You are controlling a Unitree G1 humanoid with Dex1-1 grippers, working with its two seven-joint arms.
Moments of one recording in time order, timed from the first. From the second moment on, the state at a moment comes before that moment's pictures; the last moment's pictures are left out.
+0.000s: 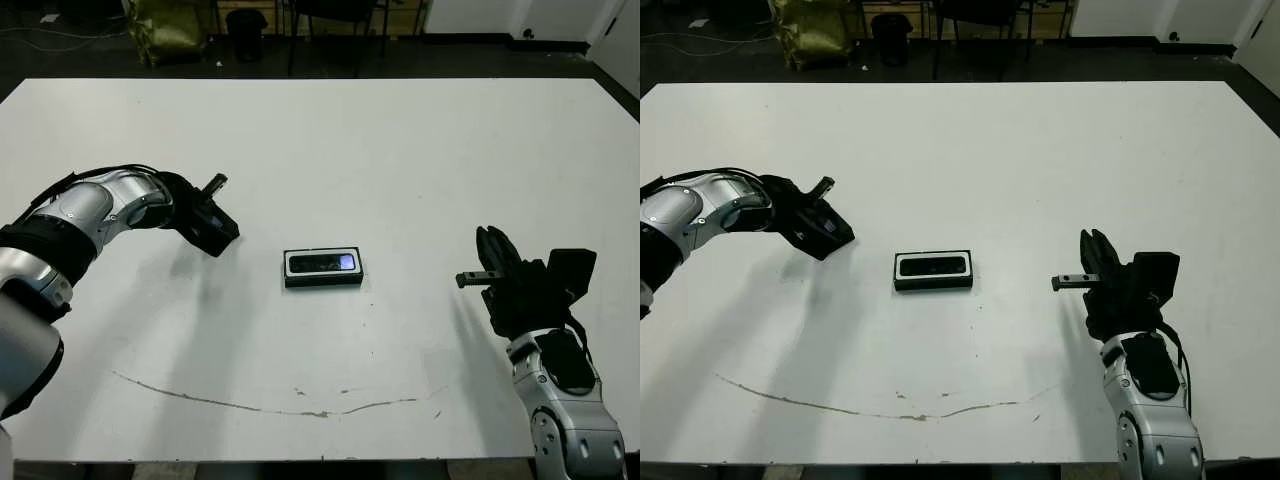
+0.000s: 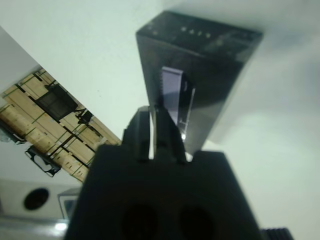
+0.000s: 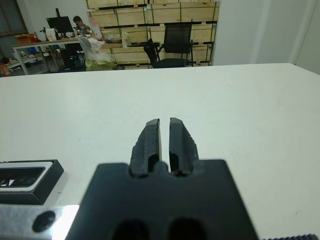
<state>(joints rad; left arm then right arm) -0.97 0.75 -0.77 0.76 0.93 -0.49 -0.56 0.06 -0.19 -0.11 -0.37 0.20 0.30 0.11</state>
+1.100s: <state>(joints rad) -0.53 0.93 -0.54 0.05 0.57 -0.54 -1.01 0.08 -0.18 -0.12 -0.33 0.24 0.25 0.14</state>
